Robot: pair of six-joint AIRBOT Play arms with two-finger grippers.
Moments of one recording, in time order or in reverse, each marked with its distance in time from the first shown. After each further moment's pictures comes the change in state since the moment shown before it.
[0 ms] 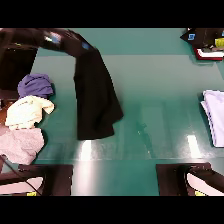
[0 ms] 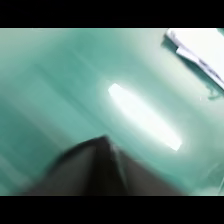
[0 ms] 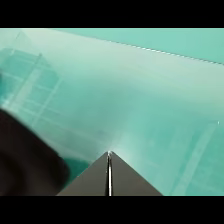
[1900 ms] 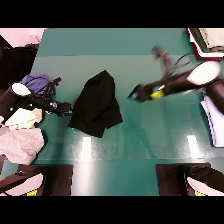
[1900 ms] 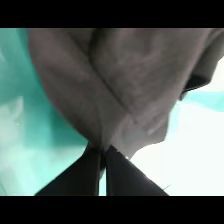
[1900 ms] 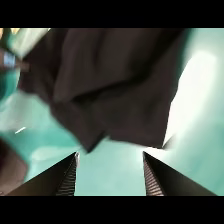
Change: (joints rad) left arm 0.248 0.206 -0.866 0.137 -0.023 -0.100; right arm 0.319 -0.070 -0.593 0.274 -0.182 0.000
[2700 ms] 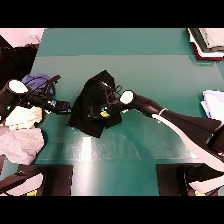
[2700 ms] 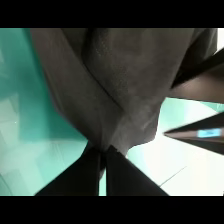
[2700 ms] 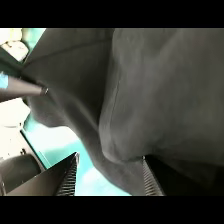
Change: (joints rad) left arm 0.000 0.008 0.026 0.009 -0.030 0.002; right arm 0.351 -0.503 0.200 0.280 -0.303 0.008
